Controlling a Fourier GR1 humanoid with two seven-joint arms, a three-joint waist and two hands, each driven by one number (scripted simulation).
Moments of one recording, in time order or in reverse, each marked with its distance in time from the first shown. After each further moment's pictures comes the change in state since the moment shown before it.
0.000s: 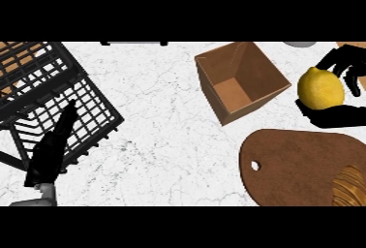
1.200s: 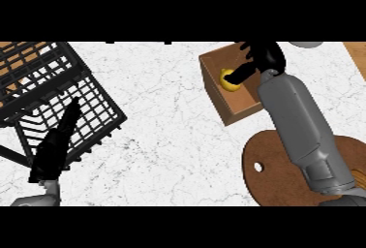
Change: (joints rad) left arm -0.024 -0.020 0.008 0.019 -0.017 -0.013 -0.031; right arm -0.526 0.250 0.060 1.029 0.212 -0.290 -0.055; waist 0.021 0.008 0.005
